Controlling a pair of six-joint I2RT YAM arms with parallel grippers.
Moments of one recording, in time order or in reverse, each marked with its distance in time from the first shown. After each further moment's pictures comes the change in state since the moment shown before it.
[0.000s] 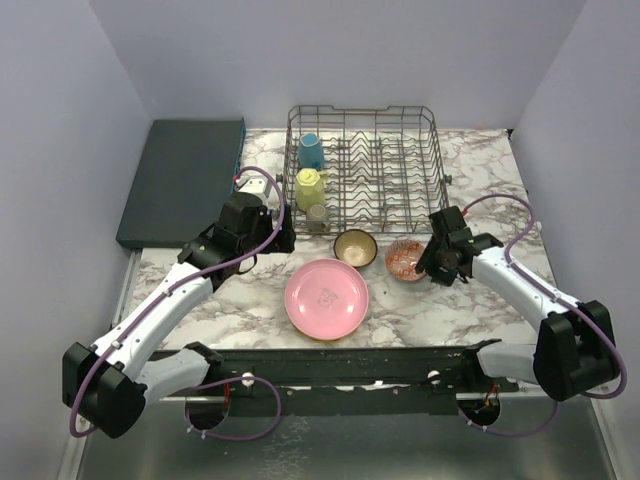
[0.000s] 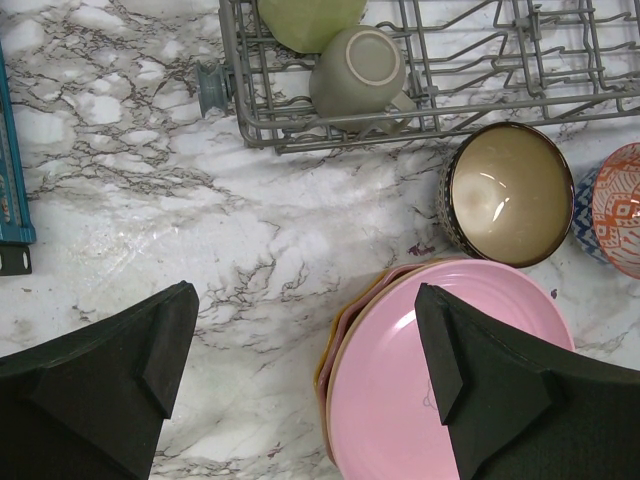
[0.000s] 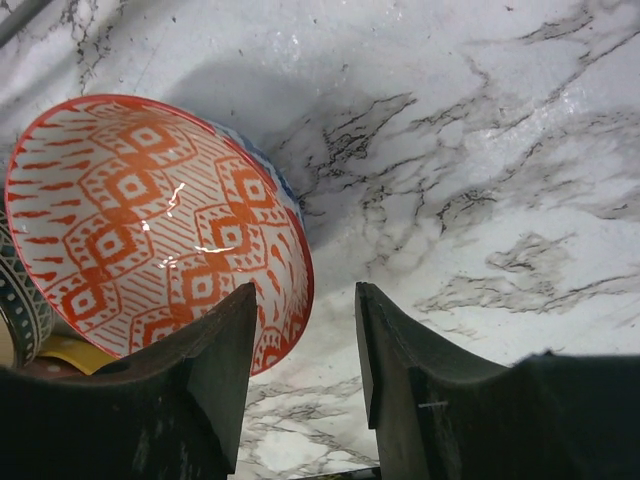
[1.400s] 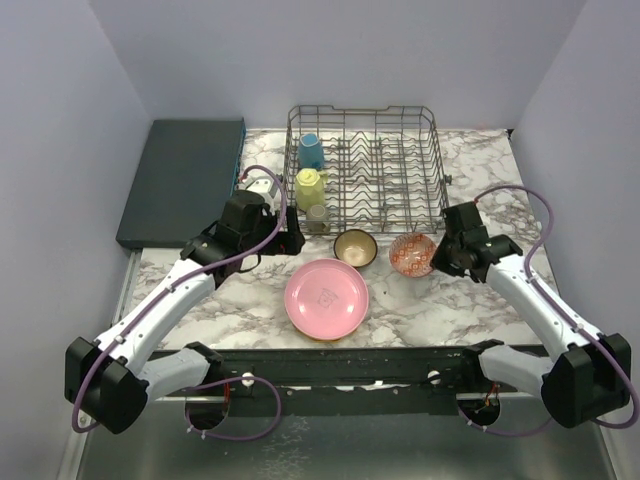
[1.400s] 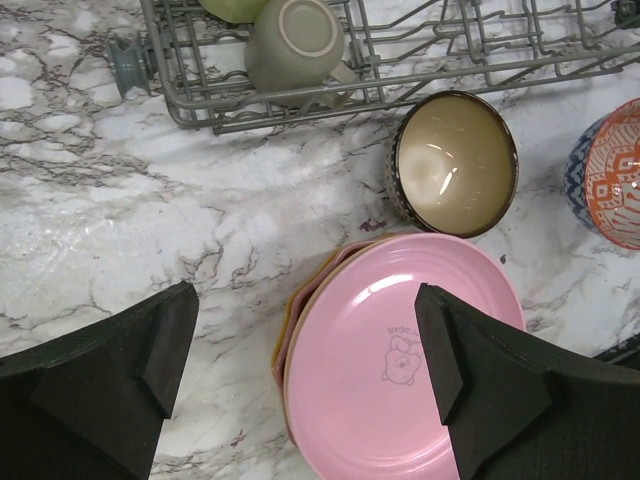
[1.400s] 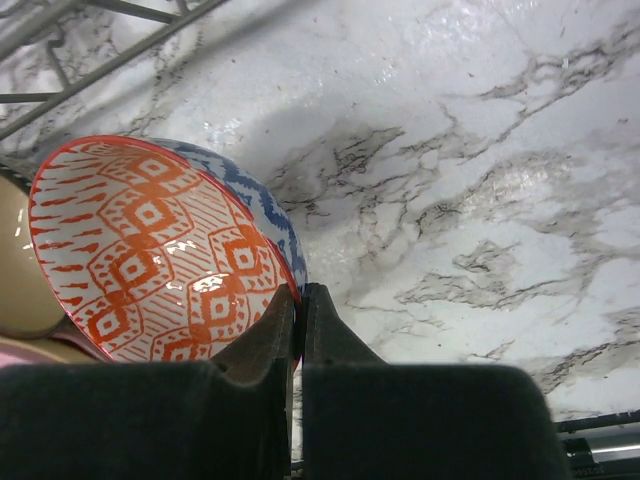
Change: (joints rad) left arm 0.000 0.021 0.008 -0.001 0.126 -0.029; right arm -0.018 -0.128 0.046 -0.063 0.031 -0.077
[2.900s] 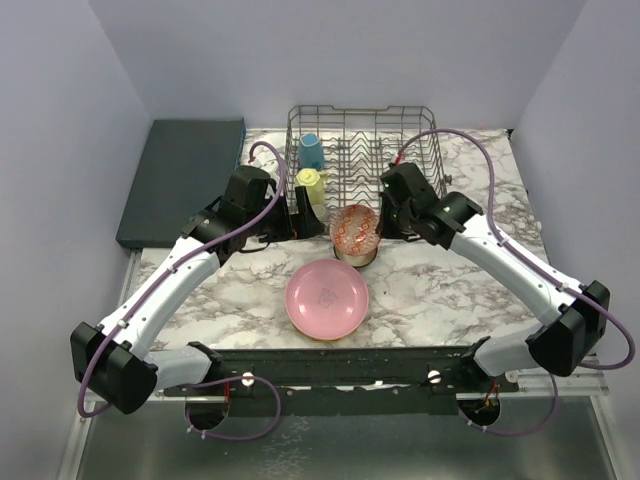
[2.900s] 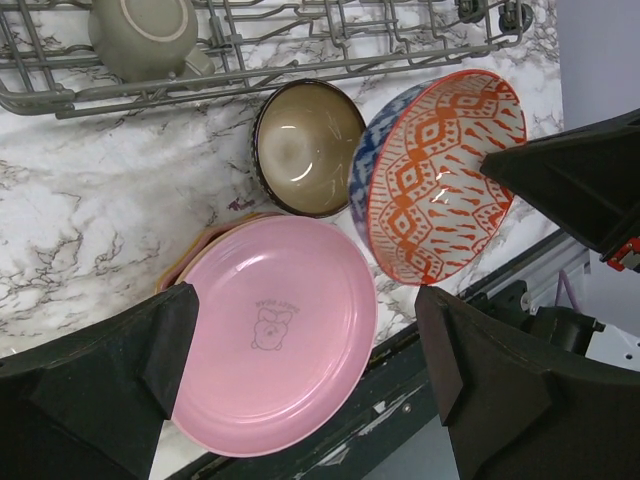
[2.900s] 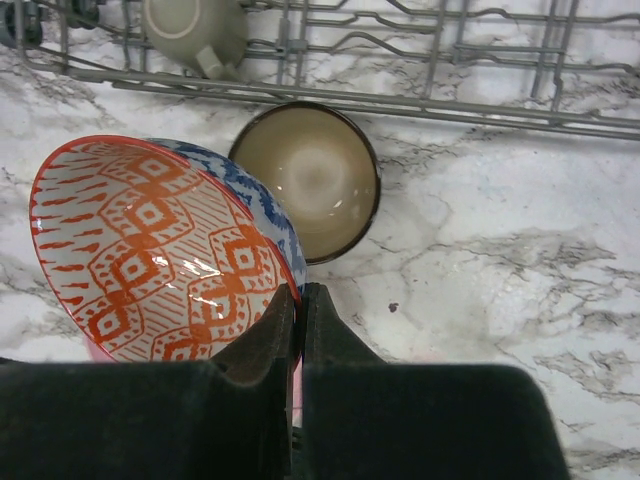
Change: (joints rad) left arm 0.000 0.118 0.240 -0.135 0.234 -0.179; right arm 0.365 0.256 0.512 -0.087 0.016 -0.164
